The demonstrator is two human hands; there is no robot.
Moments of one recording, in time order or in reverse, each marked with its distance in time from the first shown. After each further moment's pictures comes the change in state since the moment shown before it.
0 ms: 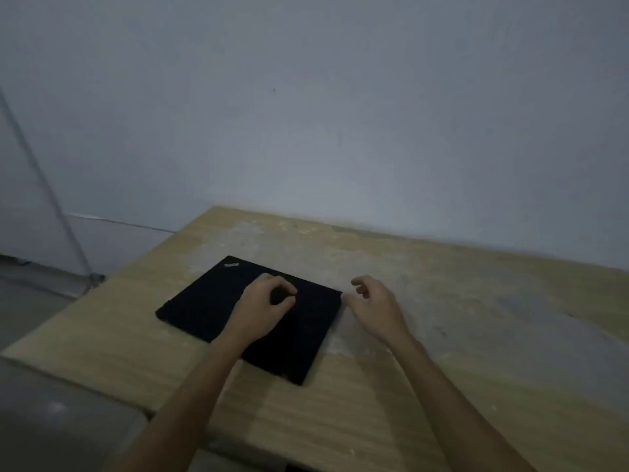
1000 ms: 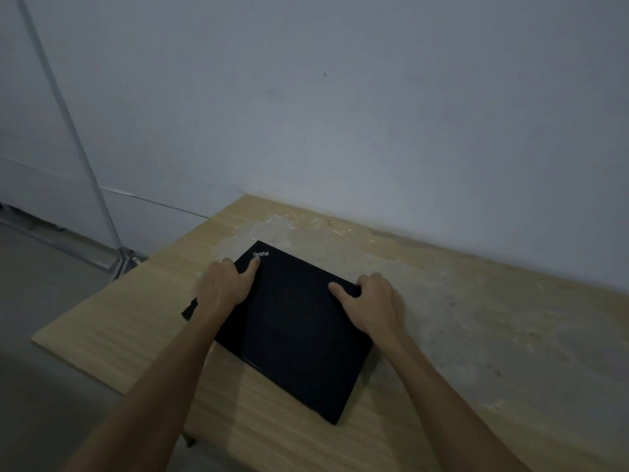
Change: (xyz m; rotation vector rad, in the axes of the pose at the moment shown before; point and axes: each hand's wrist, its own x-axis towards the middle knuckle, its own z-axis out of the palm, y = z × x) left_hand 0.051 -0.100 -0.061 0.427 0.270 -0.593; right_hand 0.049 -0.050 0.061 -0.471 0.026 -0.070
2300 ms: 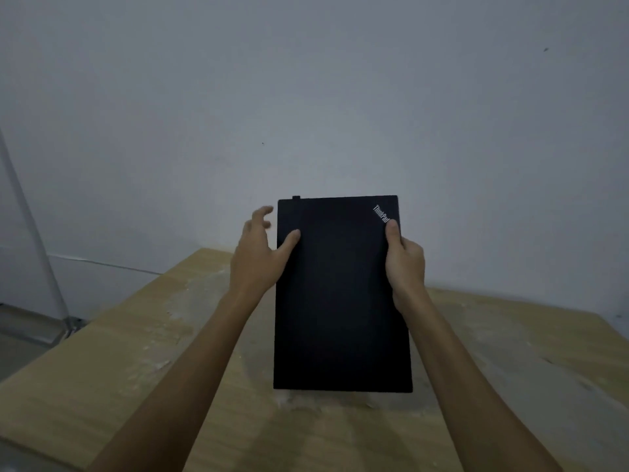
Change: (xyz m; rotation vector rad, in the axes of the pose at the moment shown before) left_hand -0.076 0.190 -0.093 -0.636 0.176 0.495; right_hand 0.018 0.056 -0.177 1.064 0.371 0.269
